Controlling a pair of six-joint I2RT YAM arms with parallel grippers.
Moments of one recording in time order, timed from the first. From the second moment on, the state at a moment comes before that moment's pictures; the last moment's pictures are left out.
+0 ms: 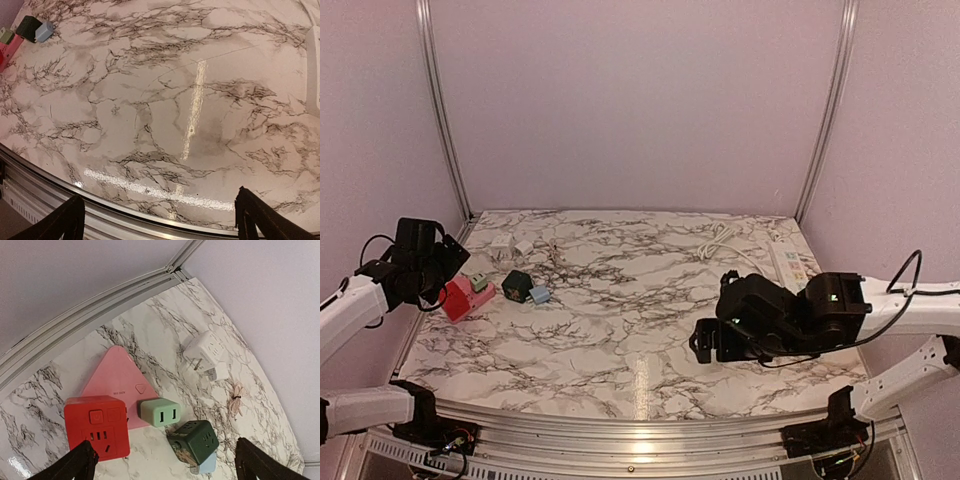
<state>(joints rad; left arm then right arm) -0.16 1.01 0.71 -0.42 -0.34 -0.97 1.30 1.25 1.00 -0.84 0.40 1.06</state>
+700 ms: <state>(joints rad) -0.51 0.69 0.49 -0.34 0.02 -0.69 0.62 1.12 0.83 -0.80 0.40 0.90</state>
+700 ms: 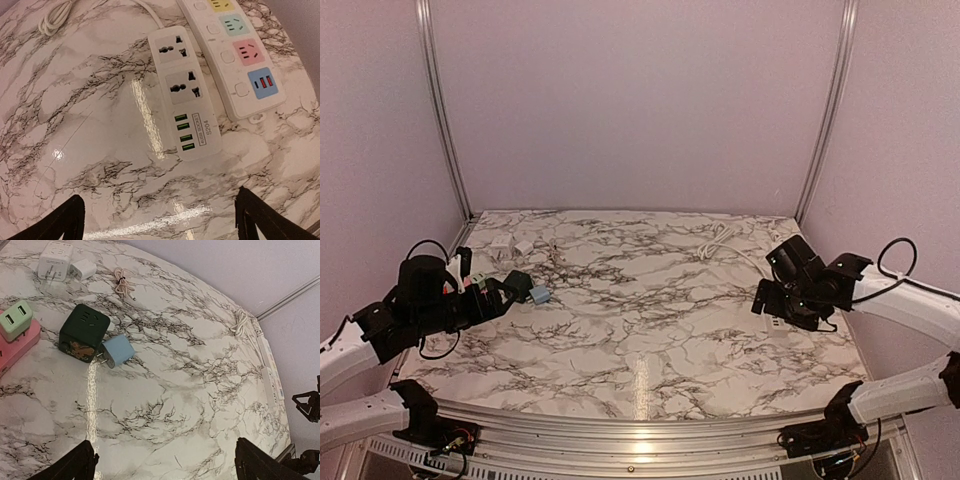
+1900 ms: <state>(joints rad) -0.56 0.60 0.46 -0.34 0.04 -0.64 0.38 1.48 0.80 -0.55 0.29 0.73</state>
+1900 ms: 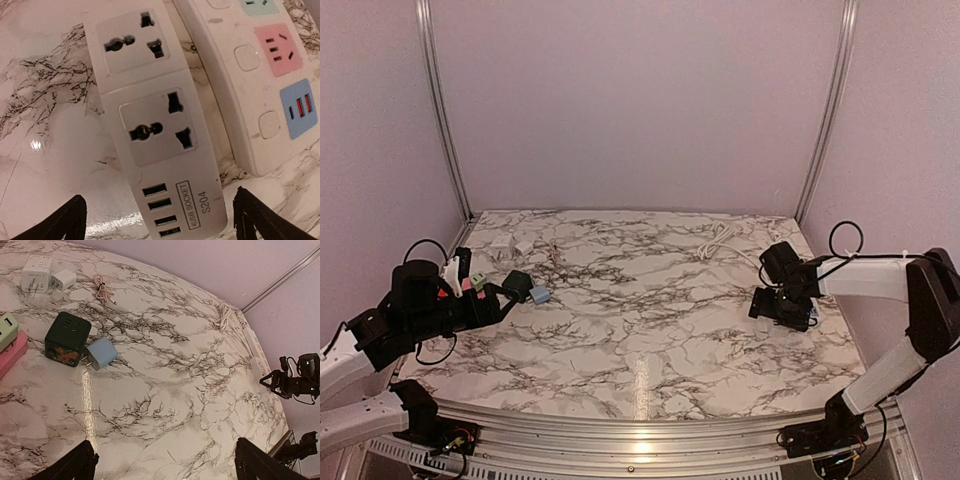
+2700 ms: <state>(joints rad) -0.56 0.62 0.45 -0.34 0.05 -0.65 0.36 1.48 0.73 -0.45 0.25 0.70</state>
